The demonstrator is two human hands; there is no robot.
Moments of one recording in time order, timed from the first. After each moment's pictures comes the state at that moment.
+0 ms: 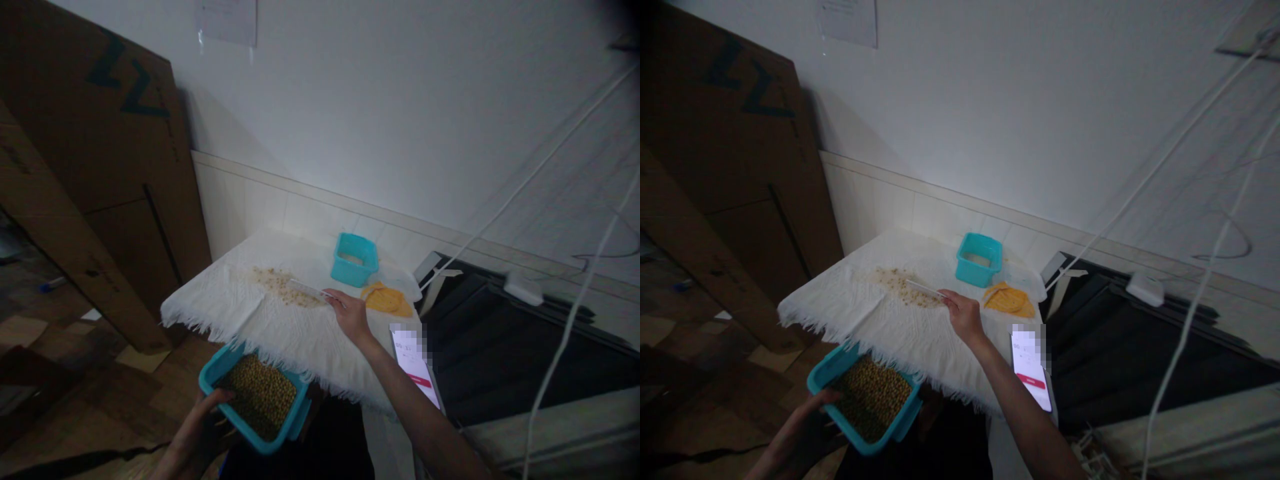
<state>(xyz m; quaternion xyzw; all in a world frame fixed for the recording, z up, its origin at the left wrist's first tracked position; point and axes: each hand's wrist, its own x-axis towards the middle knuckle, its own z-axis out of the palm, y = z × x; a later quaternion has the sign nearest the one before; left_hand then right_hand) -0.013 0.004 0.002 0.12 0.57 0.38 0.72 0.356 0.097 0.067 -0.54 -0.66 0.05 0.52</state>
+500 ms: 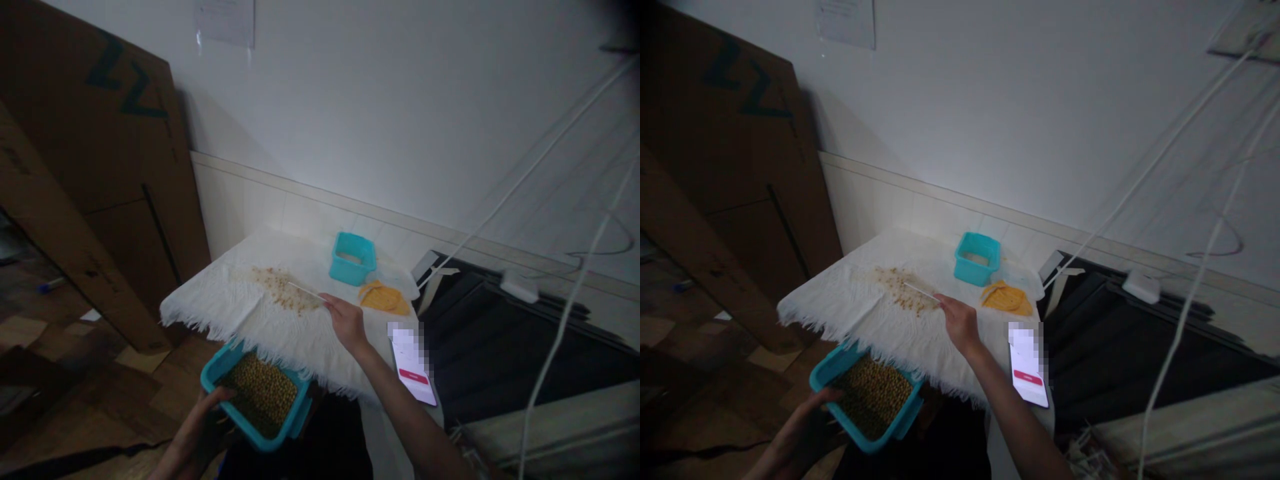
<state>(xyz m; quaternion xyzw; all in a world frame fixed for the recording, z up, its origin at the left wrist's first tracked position) -0.005 0.004 0.000 0.11 0.58 0.37 0.71 0.346 0.077 0.063 -0.51 -0.68 0.01 0.52</state>
